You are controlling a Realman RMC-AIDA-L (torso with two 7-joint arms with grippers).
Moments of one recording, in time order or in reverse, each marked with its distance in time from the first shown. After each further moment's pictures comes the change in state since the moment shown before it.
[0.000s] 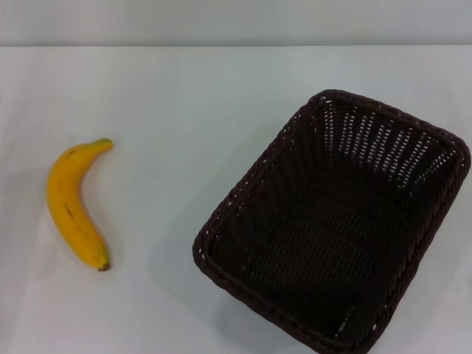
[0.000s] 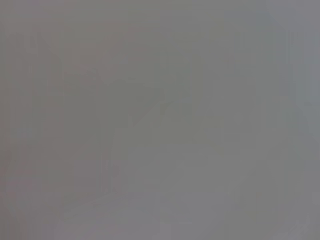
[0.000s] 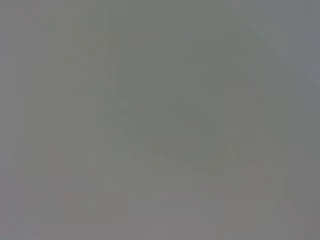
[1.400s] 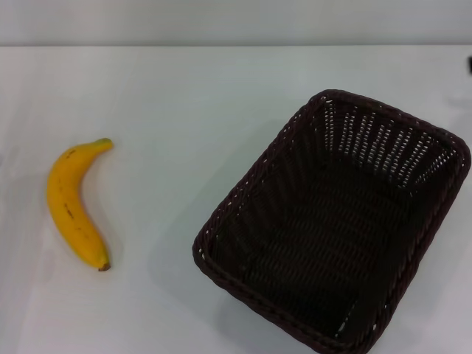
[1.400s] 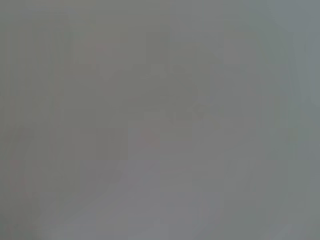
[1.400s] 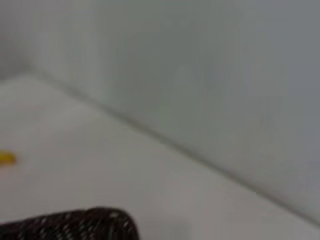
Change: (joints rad) left arm 0.010 -0.028 0.008 -0.004 -0.020 -0.015 -0.050; right arm 0.285 -0.083 -0.334 -1.266 -1.282 0.038 1.598
